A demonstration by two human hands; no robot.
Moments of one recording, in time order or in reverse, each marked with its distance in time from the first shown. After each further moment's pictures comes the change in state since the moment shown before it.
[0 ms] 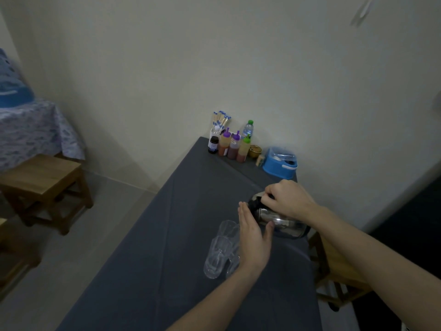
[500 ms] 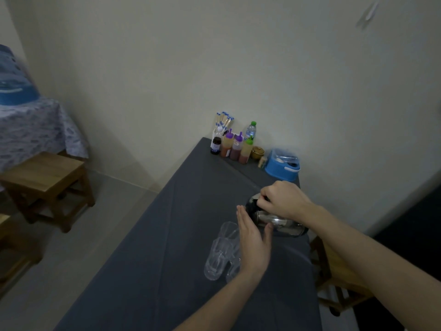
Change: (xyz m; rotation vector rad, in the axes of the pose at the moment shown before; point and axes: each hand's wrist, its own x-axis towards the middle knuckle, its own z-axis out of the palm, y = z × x) left_hand 0.001 -0.004 0.003 -0.012 0.060 -0.051; right_hand 0.010 -0.008 -0.001 -0.052 -0.018 -0.127
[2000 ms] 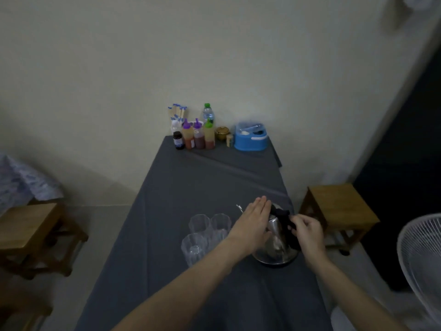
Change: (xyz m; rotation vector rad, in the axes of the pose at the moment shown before) left_hand 0.016 0.004 0.071 0.975 -0.772 0.581; right_hand -0.166 0.050 0.178 1.504 0.694 1.110
